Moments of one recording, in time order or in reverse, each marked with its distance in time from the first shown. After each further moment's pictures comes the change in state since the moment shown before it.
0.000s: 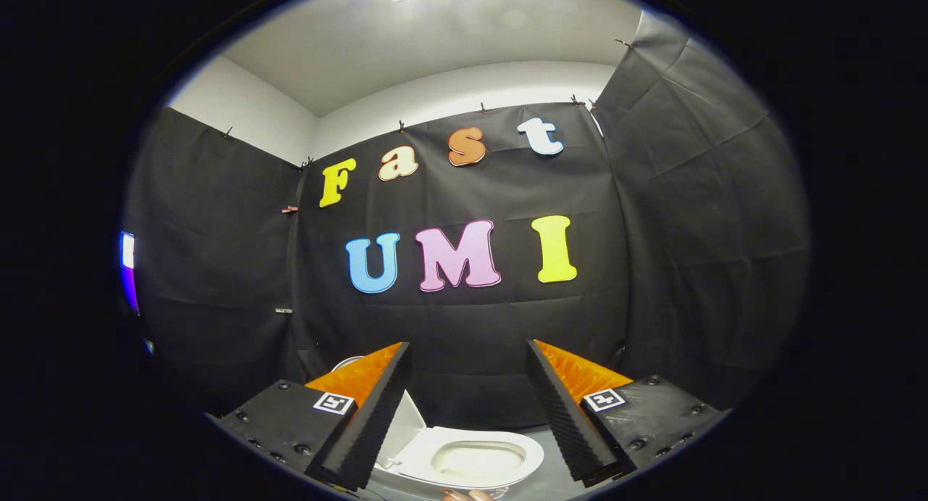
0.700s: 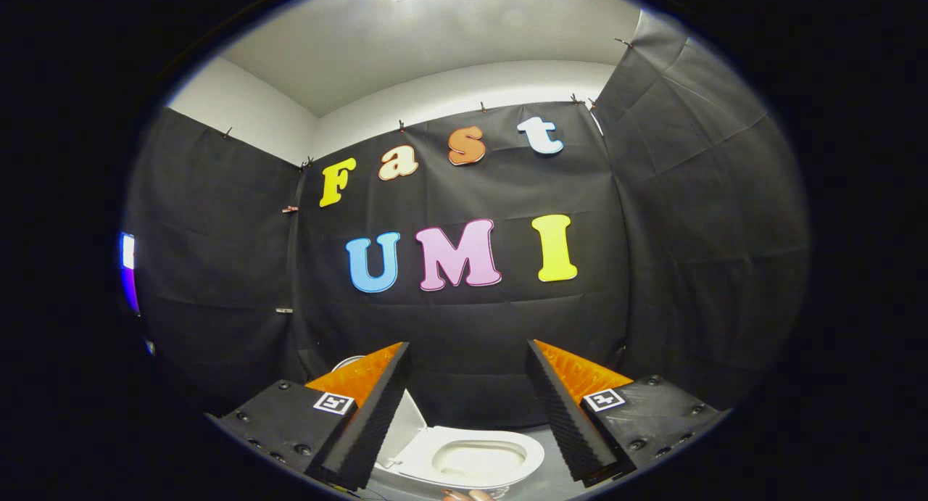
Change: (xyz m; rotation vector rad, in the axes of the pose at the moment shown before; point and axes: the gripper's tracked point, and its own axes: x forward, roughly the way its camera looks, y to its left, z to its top) arm 0.000 0.000 0.000 0.002 0.002 0.003
